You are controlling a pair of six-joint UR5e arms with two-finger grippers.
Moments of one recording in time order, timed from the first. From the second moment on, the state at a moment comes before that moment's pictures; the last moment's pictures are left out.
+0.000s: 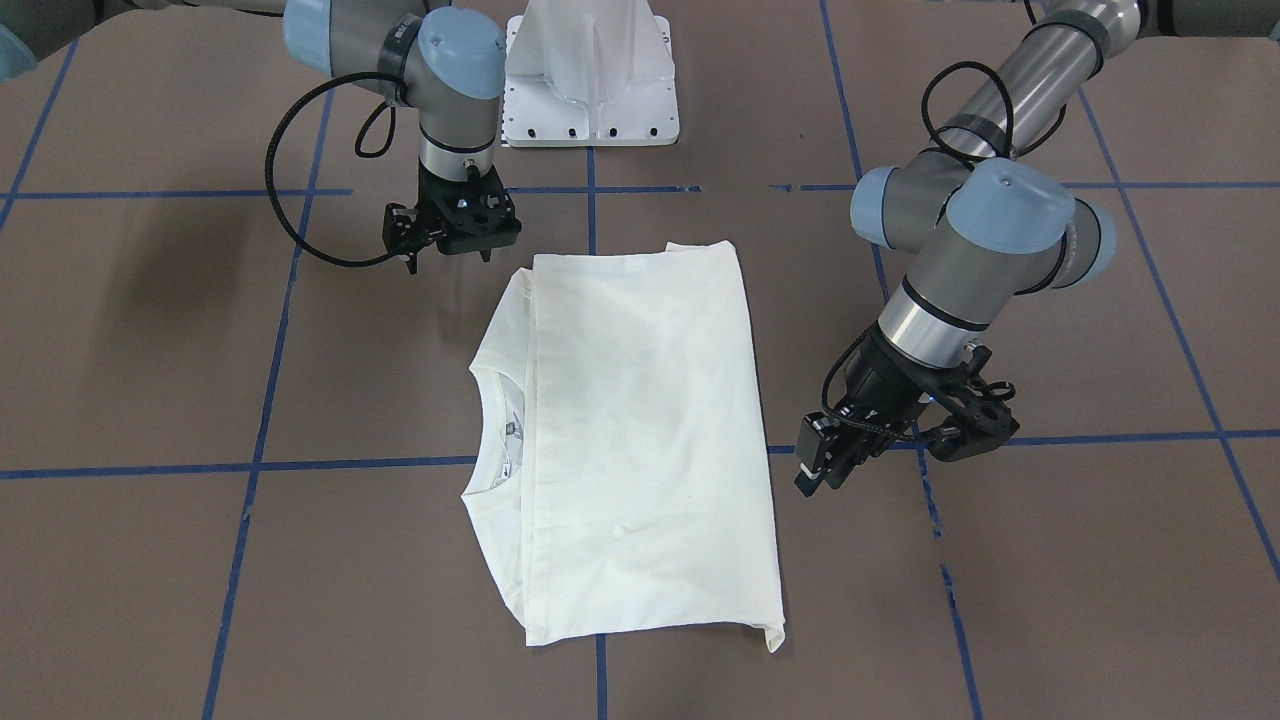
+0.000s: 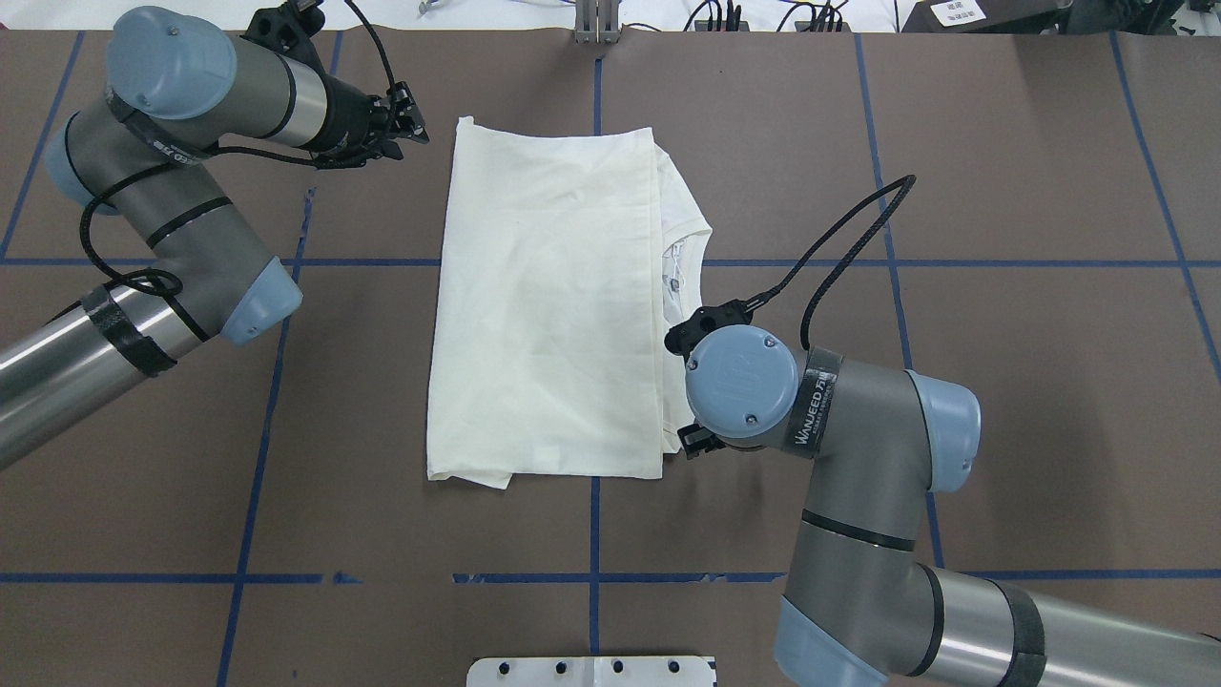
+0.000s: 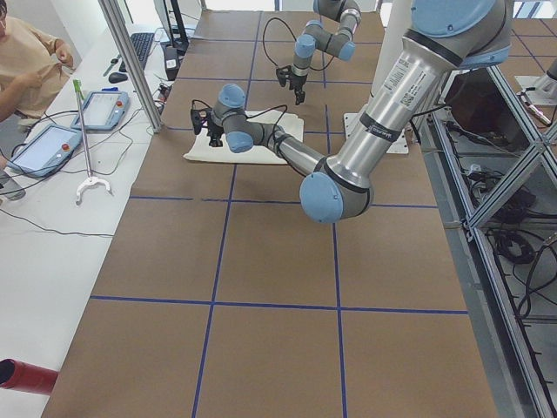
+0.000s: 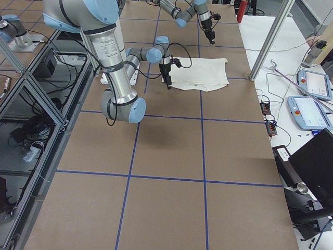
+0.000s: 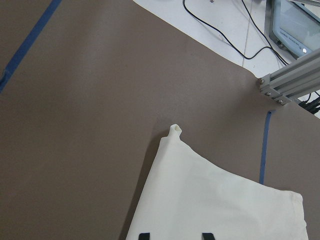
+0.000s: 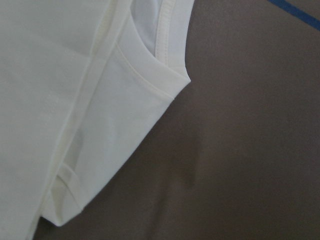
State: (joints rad) left arm -0.87 -2.18 -1.40 -2.30 -1.91 -1.51; right arm 0.38 -1.02 1.87 -1.85 1.64 0.94
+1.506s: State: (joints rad) left arm -0.87 -2.18 -1.40 -2.30 -1.91 -1.52; right arm 0.32 -1.06 1.73 -1.34 1.59 2.02
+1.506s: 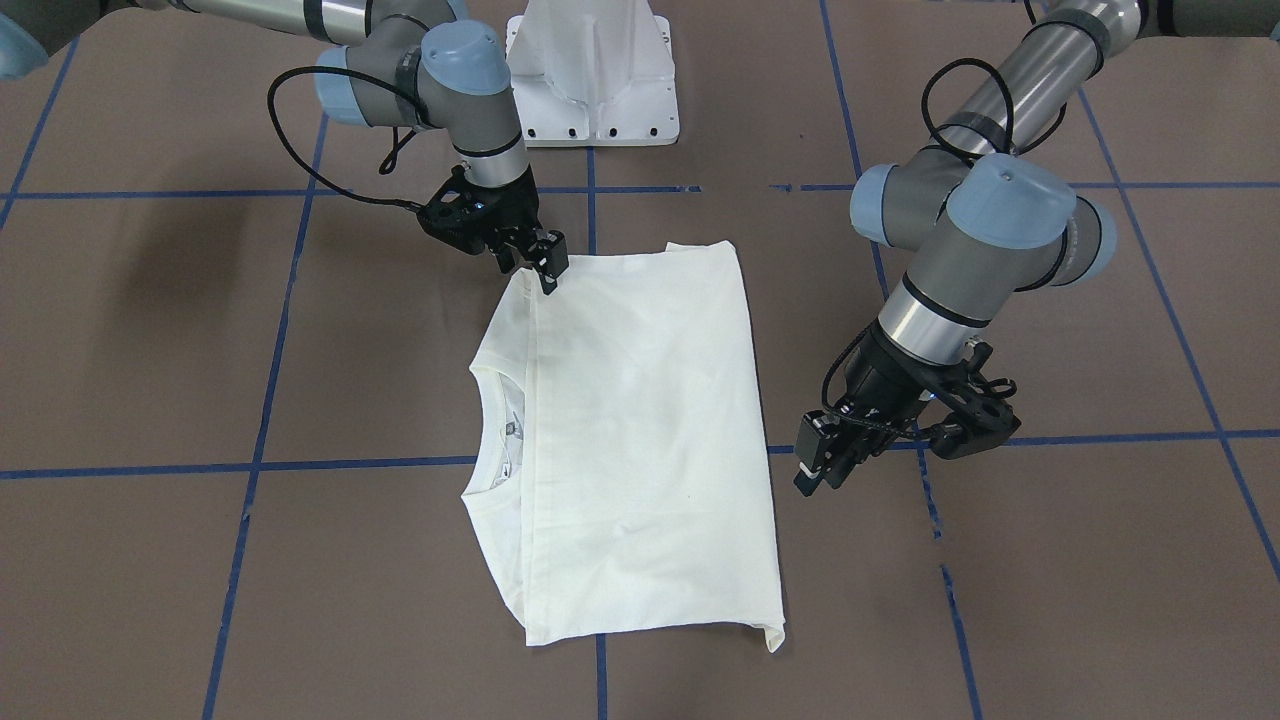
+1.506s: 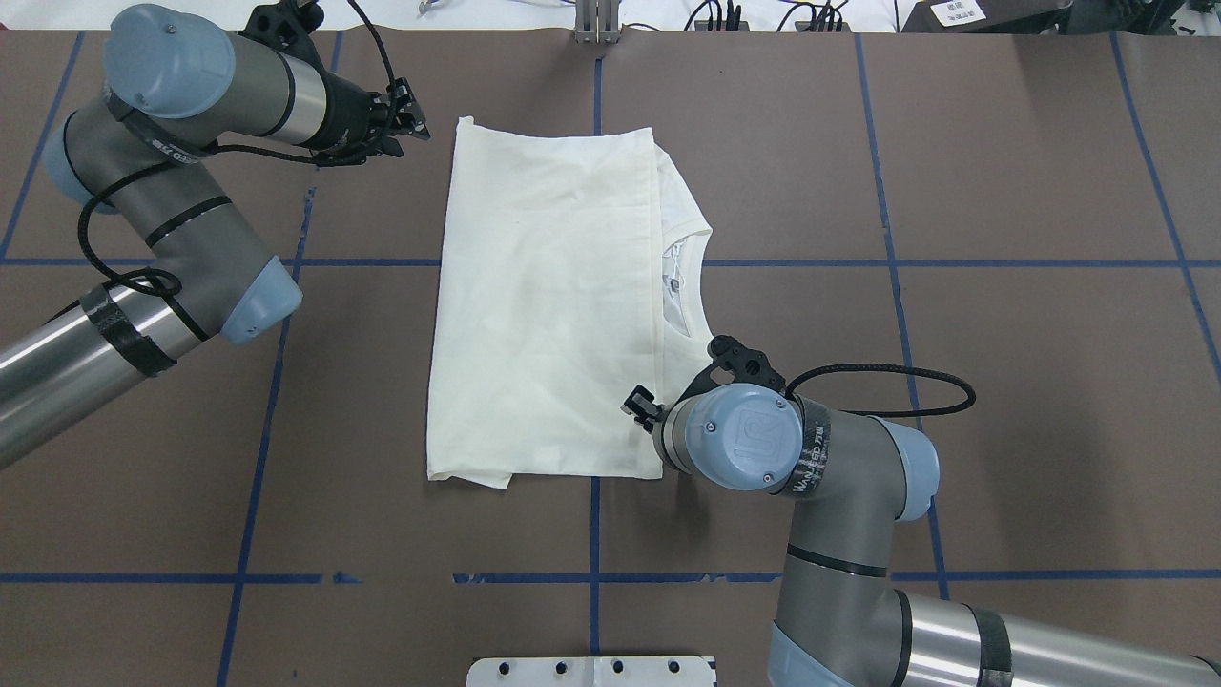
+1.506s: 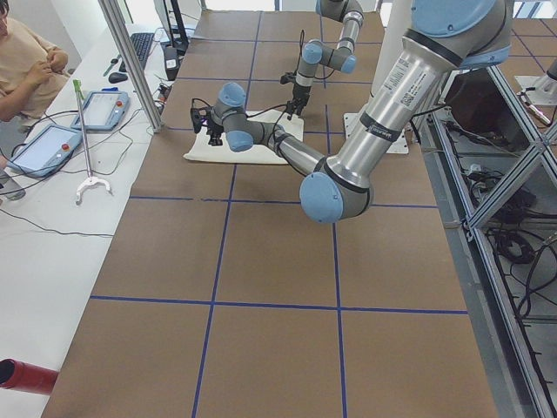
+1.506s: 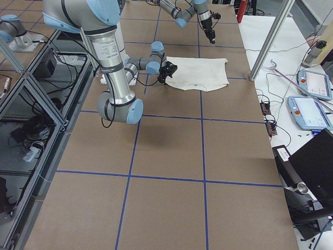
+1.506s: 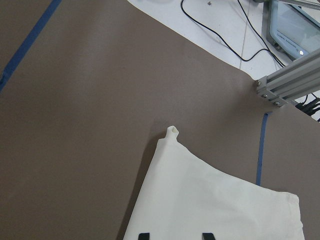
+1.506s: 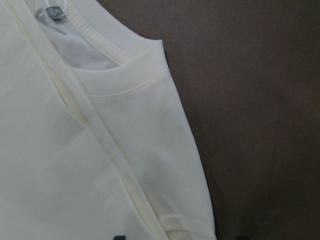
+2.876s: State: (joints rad) left arm -0.68 -2.01 -1.72 -2.13 -1.79 -1.71; right arm 0.32 -1.09 1.82 -1.34 1.61 2.02
